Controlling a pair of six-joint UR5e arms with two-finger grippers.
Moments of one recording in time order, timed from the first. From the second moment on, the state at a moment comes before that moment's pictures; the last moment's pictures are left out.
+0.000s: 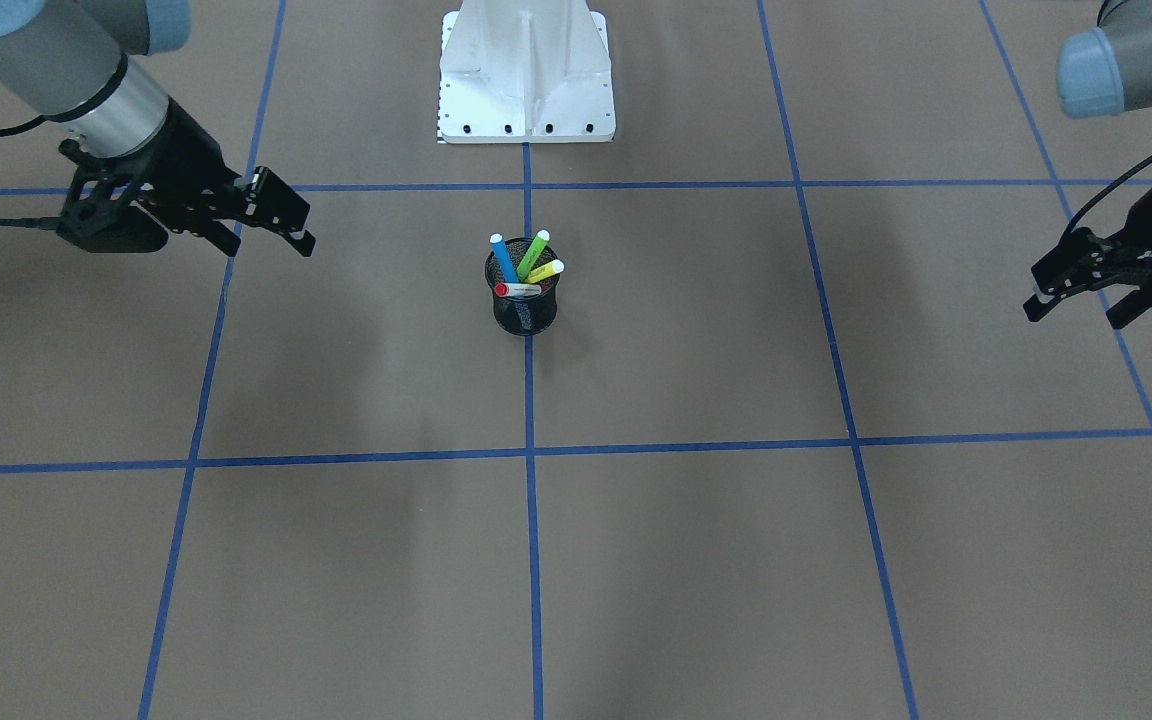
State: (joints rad) left arm -1.19 -1.75 -1.84 -1.74 -2.30 -0.64; right arm 0.78 -1.27 2.02 -1.39 2.19 1.39
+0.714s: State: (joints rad) left arm -1.12 -1.78 -1.84 -1.74 -2.29 -0.73; right arm 0.48 -1.00 1.97 -1.68 1.88 1.57
